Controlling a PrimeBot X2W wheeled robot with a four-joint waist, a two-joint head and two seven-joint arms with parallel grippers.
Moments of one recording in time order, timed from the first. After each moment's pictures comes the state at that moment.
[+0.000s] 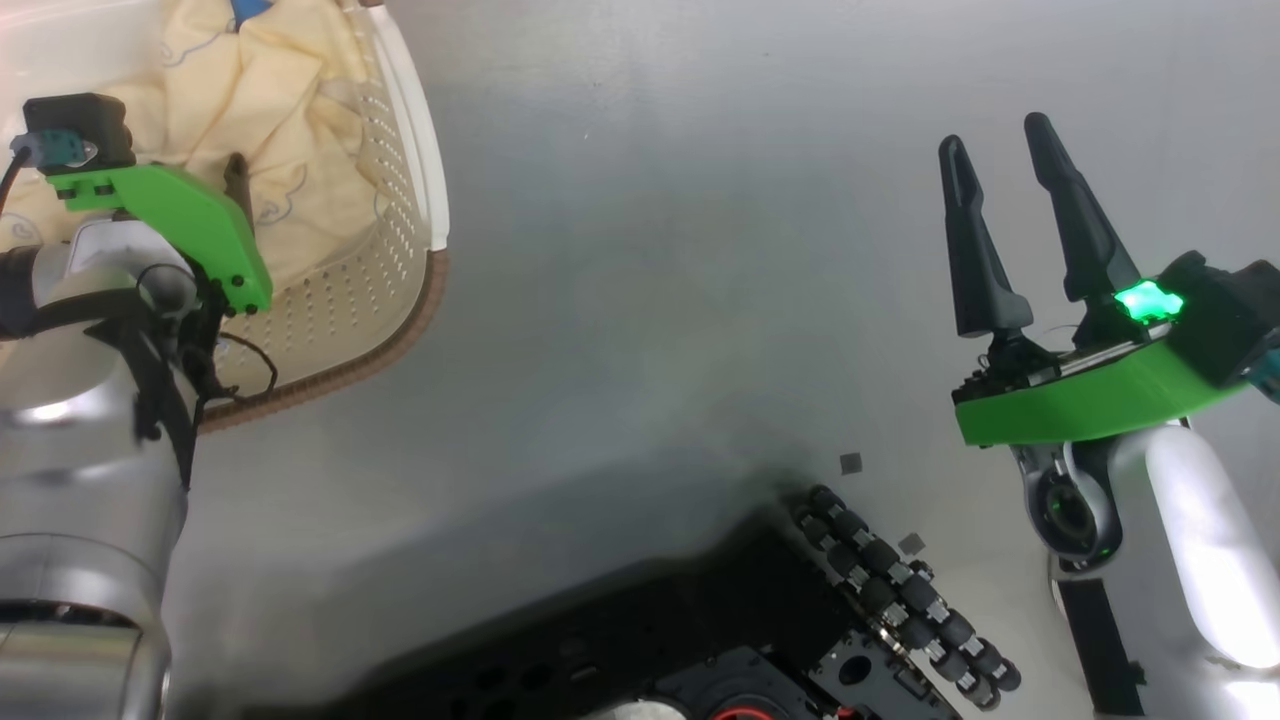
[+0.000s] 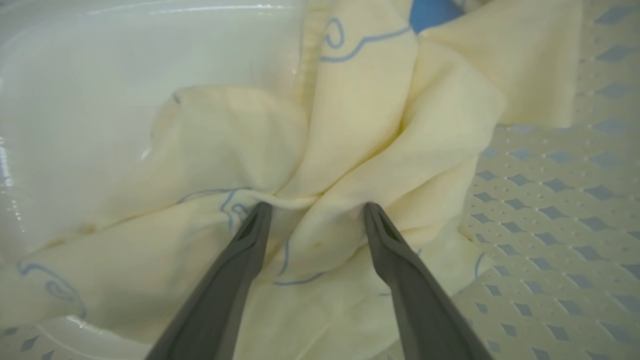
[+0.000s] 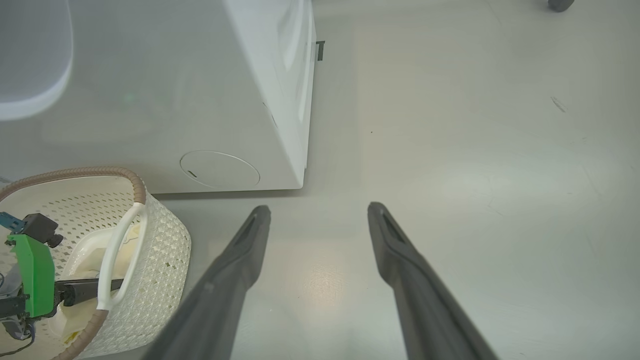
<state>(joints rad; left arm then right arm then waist) -1.13 0.15 -0.21 1.29 -0.31 -0.06 0.03 -0.35 -0.05 0.12 0.02 0.31 0.13 -0.25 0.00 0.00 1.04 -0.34</state>
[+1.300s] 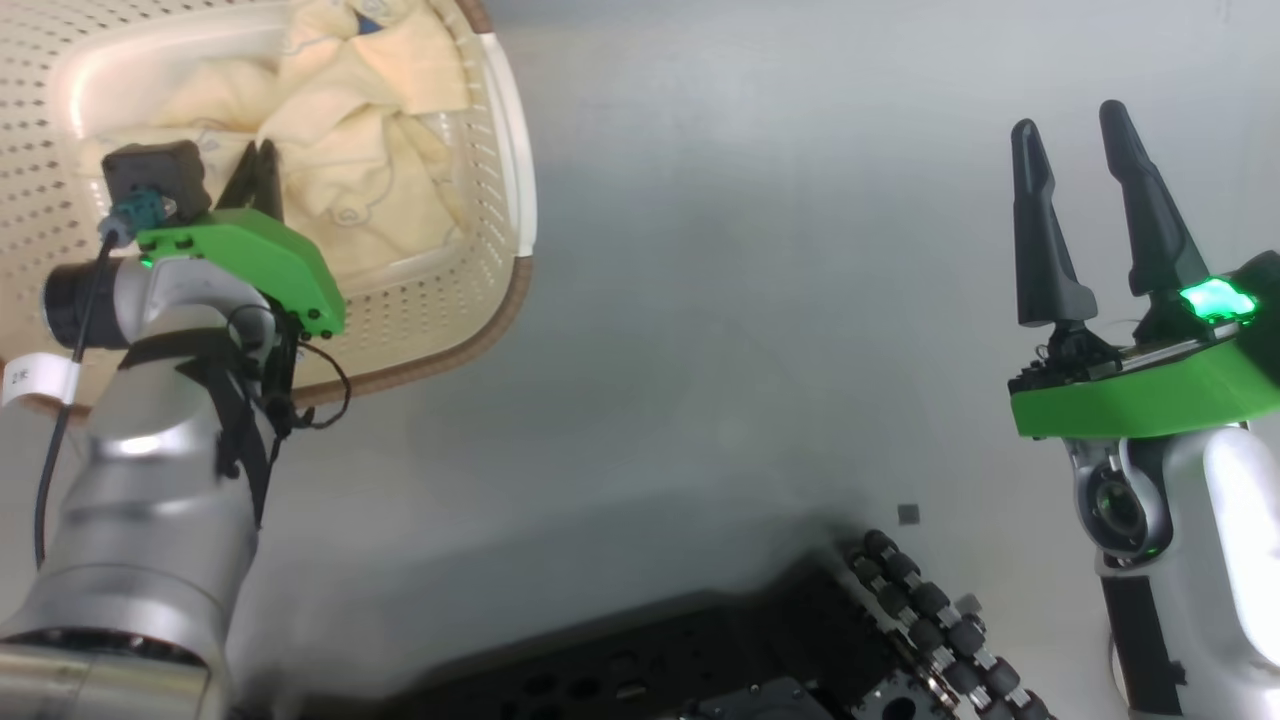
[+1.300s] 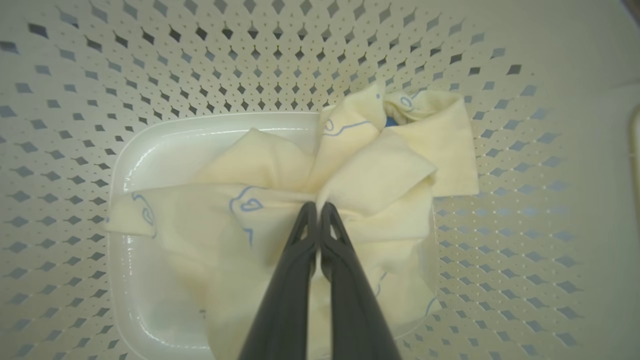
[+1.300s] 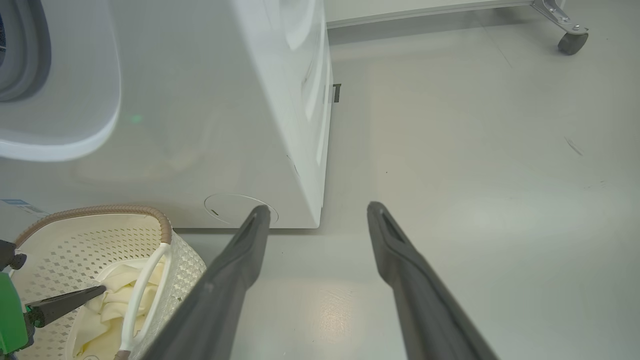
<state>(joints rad) -1.07 0.08 -0.26 1.26 -0.33 -0.04 -0.25 -0.34 -0.07 0.05 -0.02 0.31 0.13 -0.26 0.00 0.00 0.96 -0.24</state>
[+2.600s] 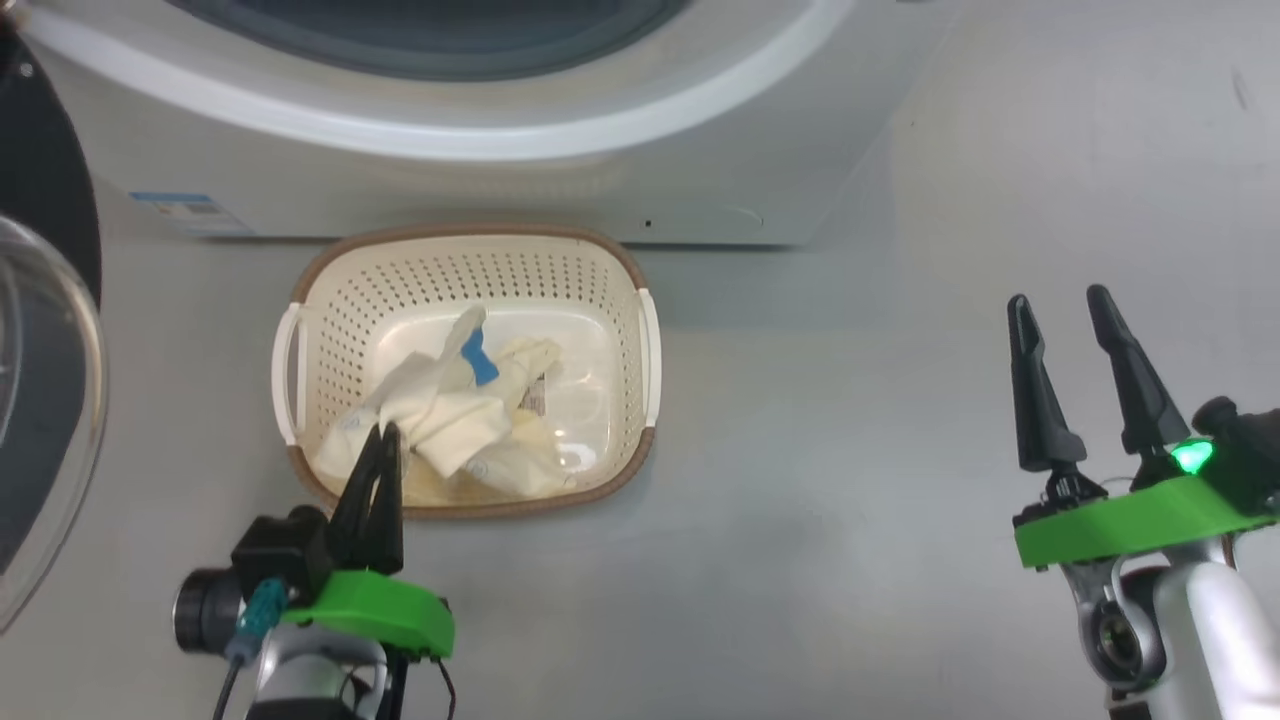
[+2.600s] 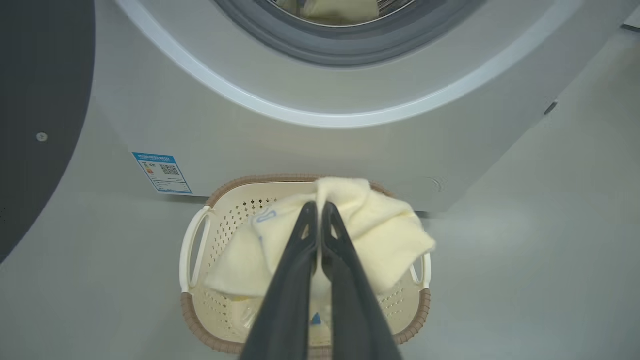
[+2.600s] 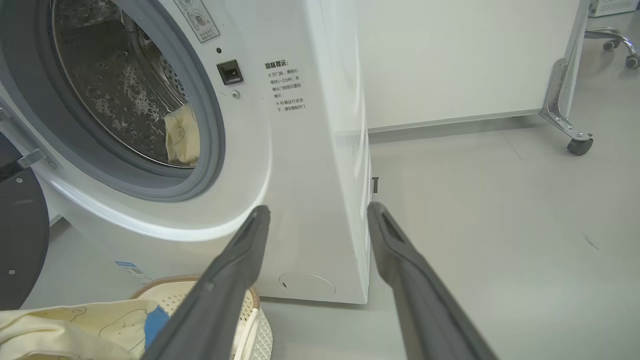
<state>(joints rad) -0.26 0.05 -0.19 0.38 -0.19 0.05 -0.25 -0.14 -0.08 0.01 0.03 0.29 0.13 -0.26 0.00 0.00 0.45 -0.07</state>
